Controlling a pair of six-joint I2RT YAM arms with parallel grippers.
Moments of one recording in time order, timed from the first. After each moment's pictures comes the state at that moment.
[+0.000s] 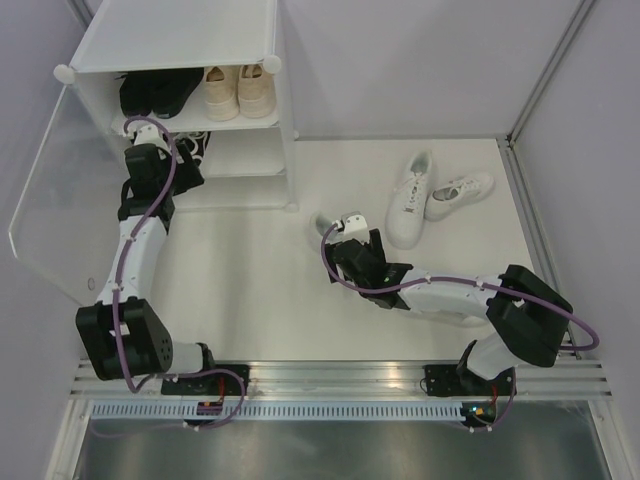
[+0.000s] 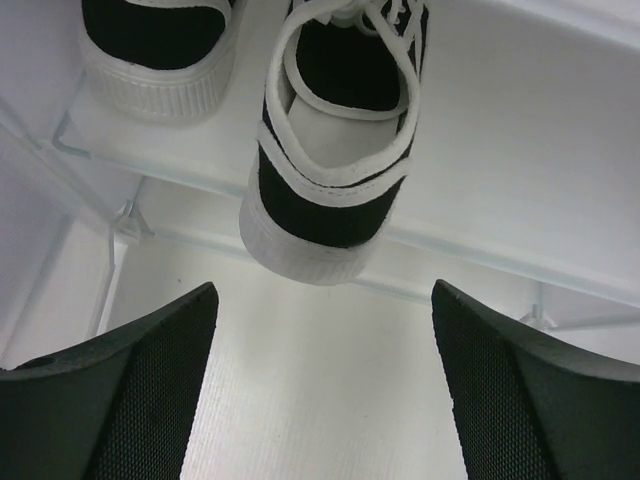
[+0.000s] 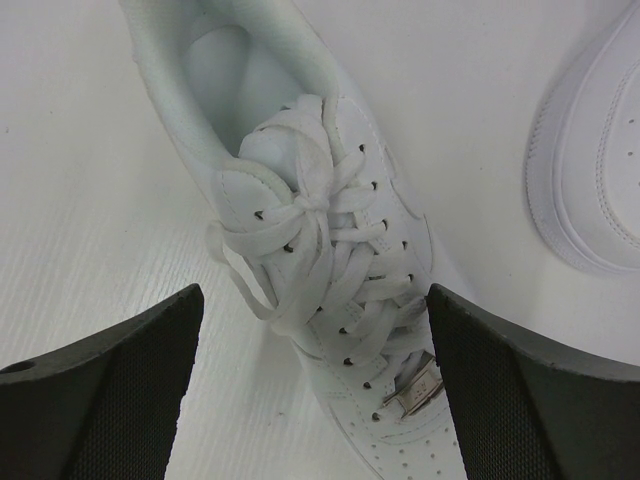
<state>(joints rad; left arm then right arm) 0.15 1.35 1.17 -0.23 -0.02 -0.20 0.98 1.53 0.81 0.03 0.60 0.38</state>
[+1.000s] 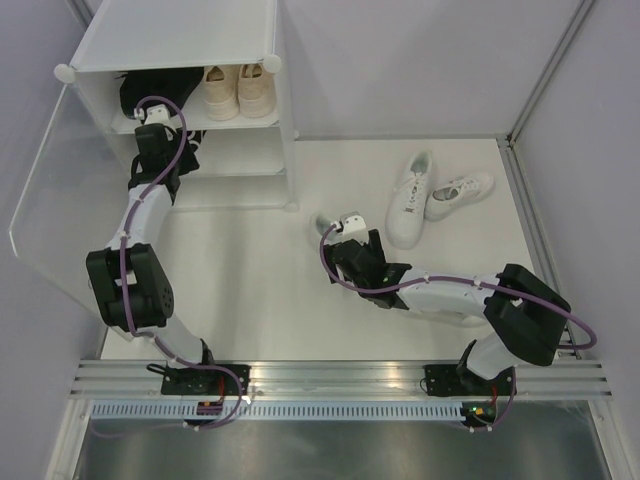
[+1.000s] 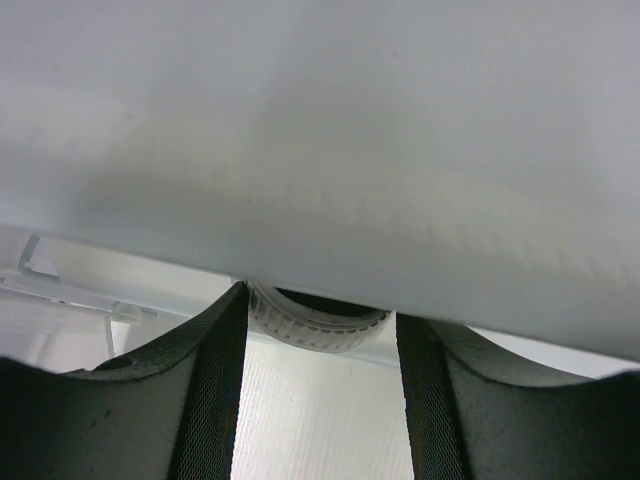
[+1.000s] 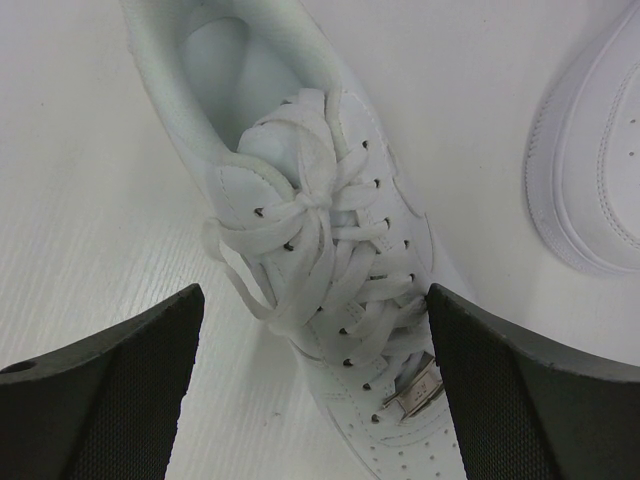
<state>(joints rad) 0.15 1.67 1.36 -0.12 -0.04 -0.13 0.98 1.54 0.81 0.03 0.60 0.37</state>
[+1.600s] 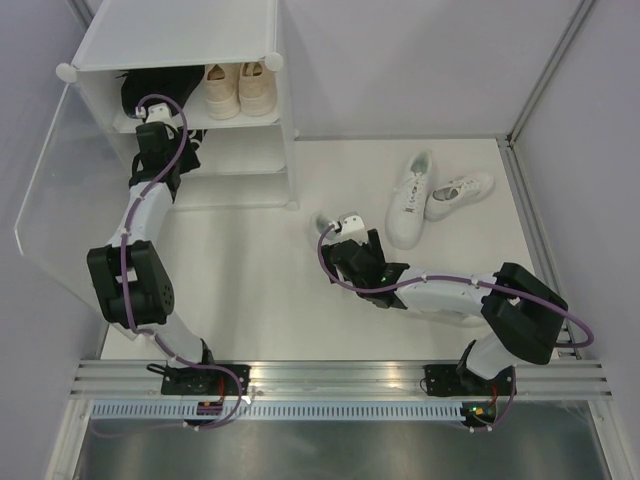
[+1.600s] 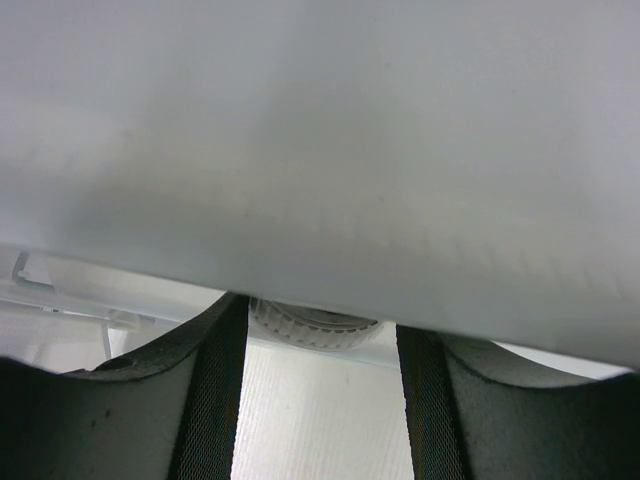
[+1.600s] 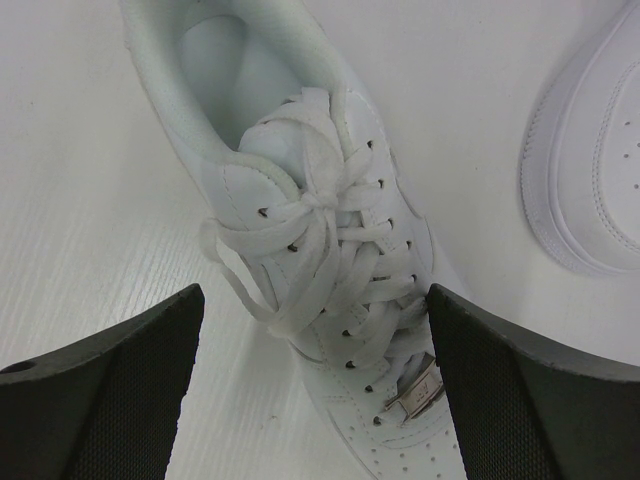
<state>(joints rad) 0.15 1.70 1.40 -0.14 -0.03 -0.12 0.98 1.55 0.82 0.02 0.62 0.36</state>
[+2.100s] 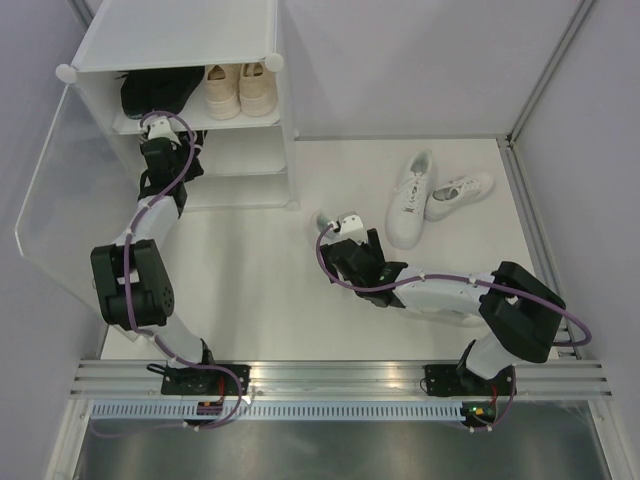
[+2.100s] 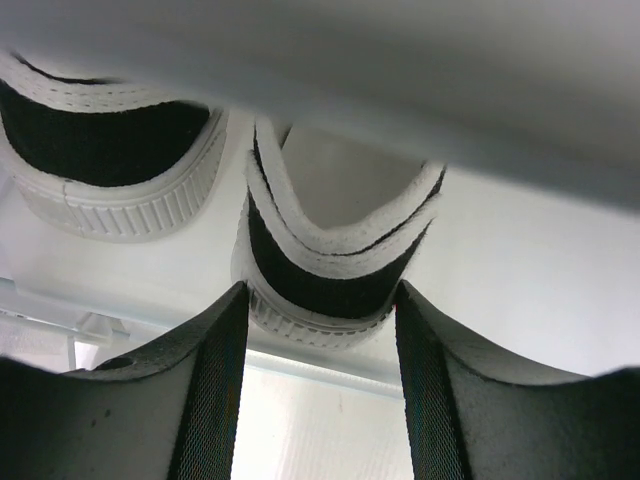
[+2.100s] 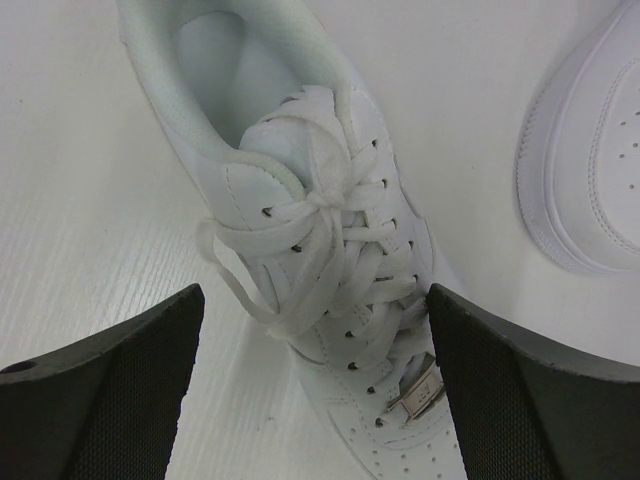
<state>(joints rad) 0.15 1.69 1.21 0.11 -0.05 -0.17 0.98 1.57 0.84 0.00 0.63 0.36</state>
